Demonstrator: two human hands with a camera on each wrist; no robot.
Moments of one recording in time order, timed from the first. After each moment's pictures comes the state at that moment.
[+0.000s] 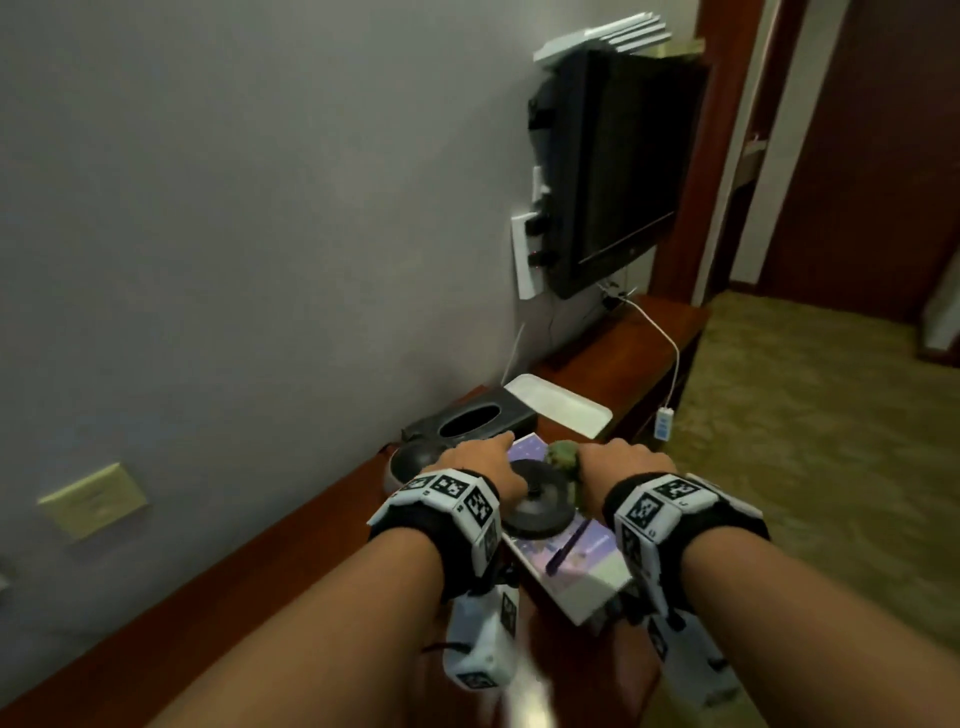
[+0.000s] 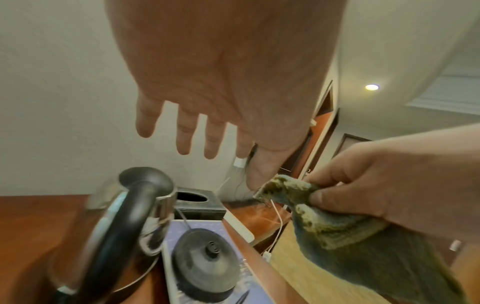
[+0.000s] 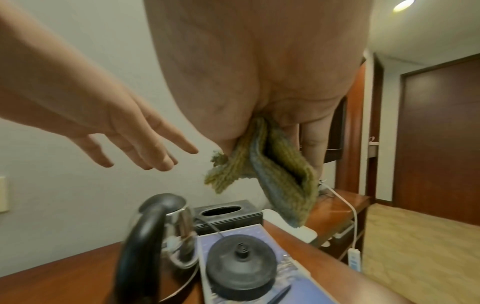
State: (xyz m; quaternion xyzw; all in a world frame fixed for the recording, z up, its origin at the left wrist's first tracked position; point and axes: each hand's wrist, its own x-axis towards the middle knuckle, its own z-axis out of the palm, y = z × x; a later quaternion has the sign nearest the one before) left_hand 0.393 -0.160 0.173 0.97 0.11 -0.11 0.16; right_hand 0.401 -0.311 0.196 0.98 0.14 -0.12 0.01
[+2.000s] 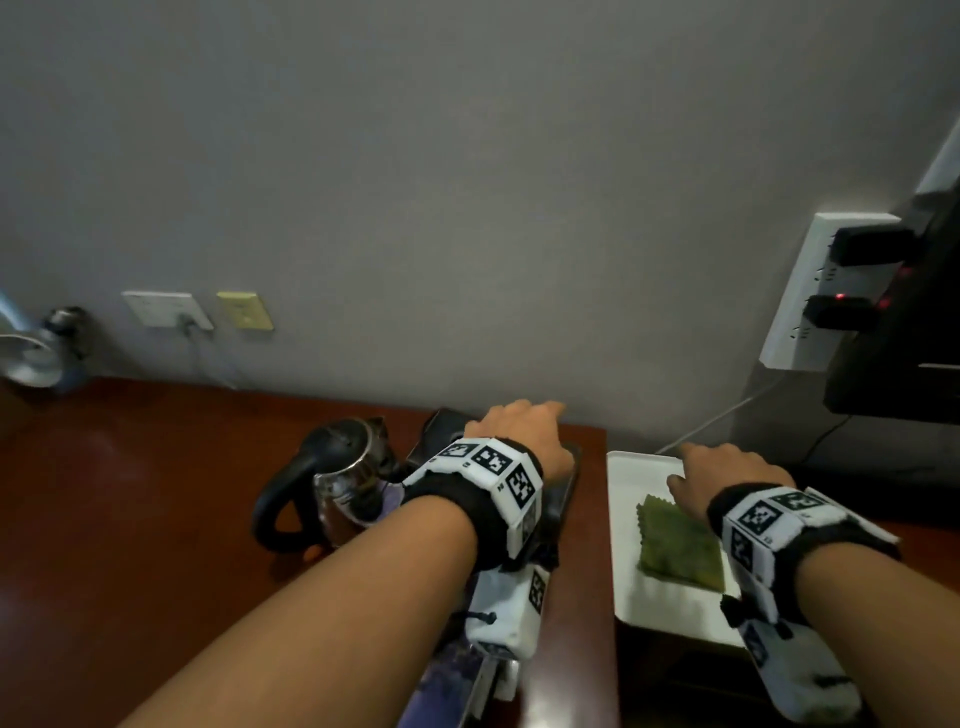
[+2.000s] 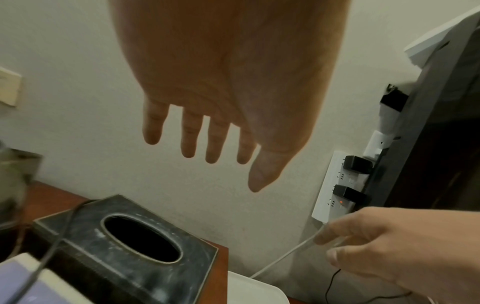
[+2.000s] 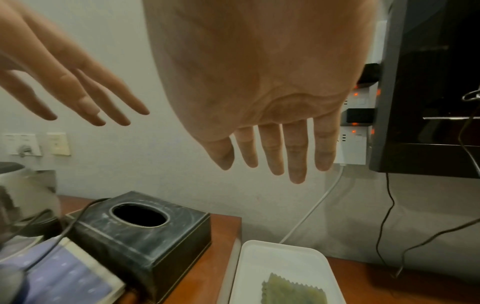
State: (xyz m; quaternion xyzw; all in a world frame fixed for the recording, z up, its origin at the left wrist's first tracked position) left_hand 0.734 -0.240 0.165 0.84 0.51 -0.06 0.17; right_hand 0.909 -0.321 0.136 0.85 0.50 -0.10 0.11
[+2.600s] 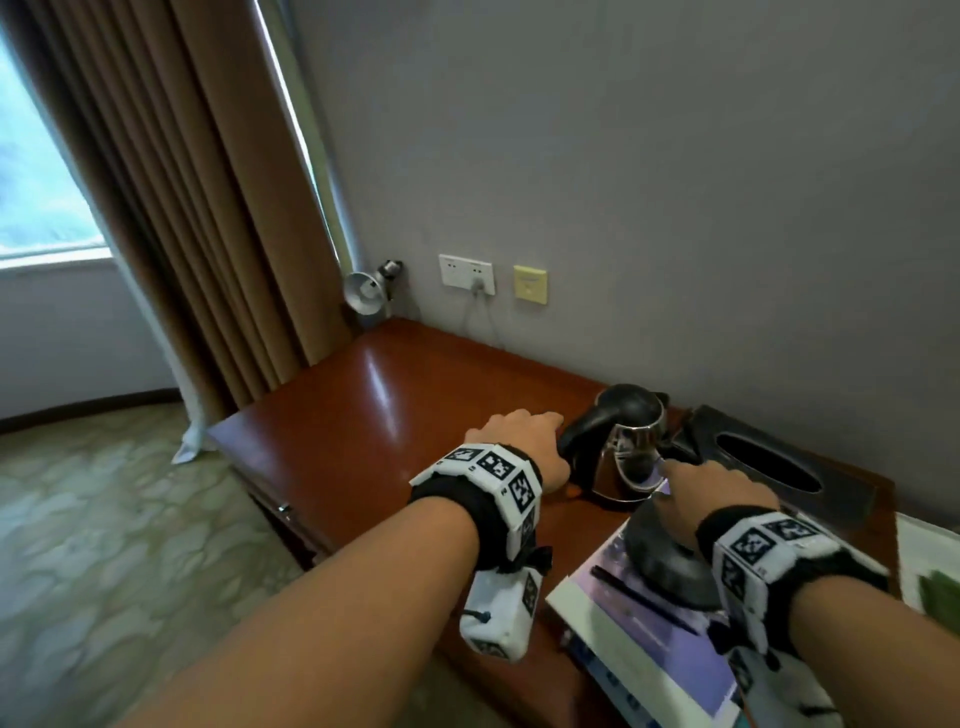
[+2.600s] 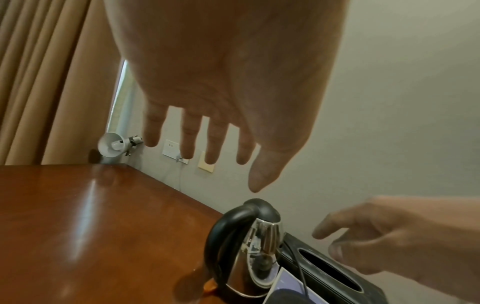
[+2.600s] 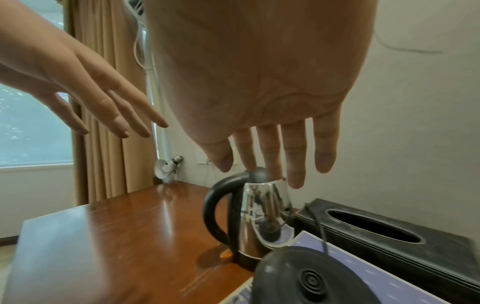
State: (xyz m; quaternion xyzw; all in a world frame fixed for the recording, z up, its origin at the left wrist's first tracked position) left_hand 0.410 -0.312 0.182 0.71 0.68 -0.03 0.16; right_hand 0.592 -0.327 0.149 0.71 0.70 -0.08 0.09
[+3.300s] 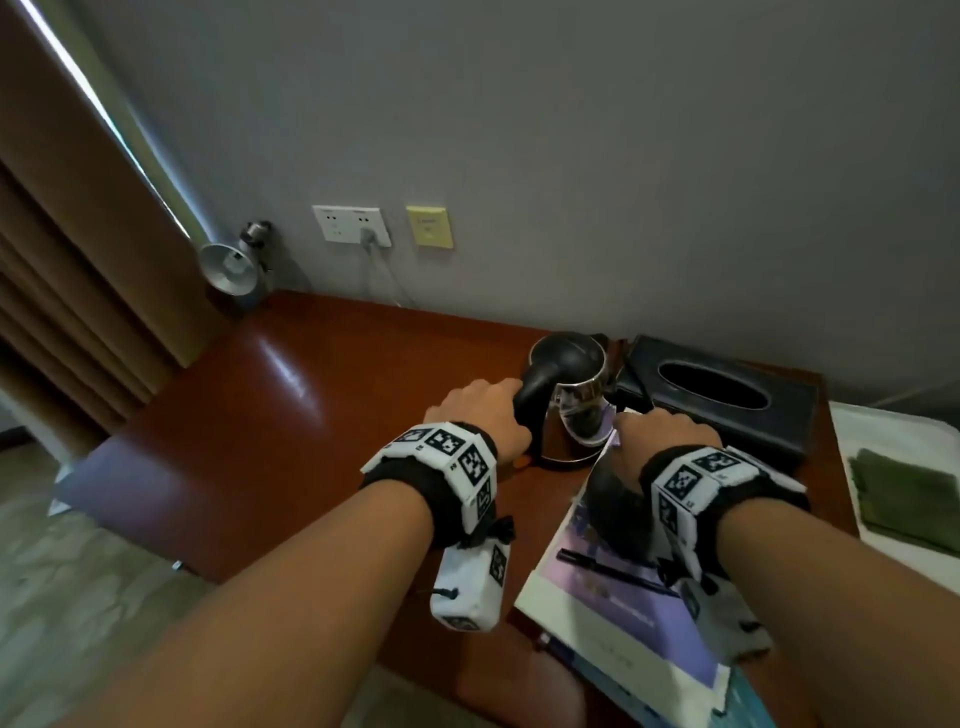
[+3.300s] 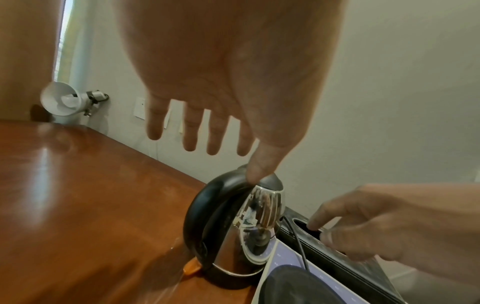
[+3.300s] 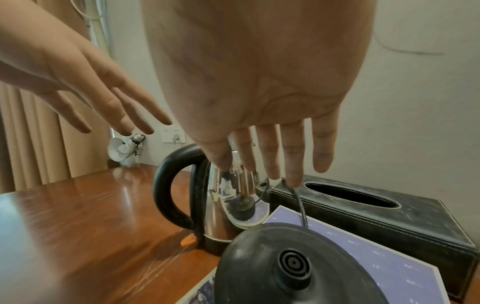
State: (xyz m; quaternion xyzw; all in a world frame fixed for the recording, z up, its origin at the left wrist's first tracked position) left_hand 0.430 -0.218 0.126 0.75 0.63 -0.06 0.20; right_hand 0.594 -0.264 0.103 0.75 0.63 -0.12 0.12
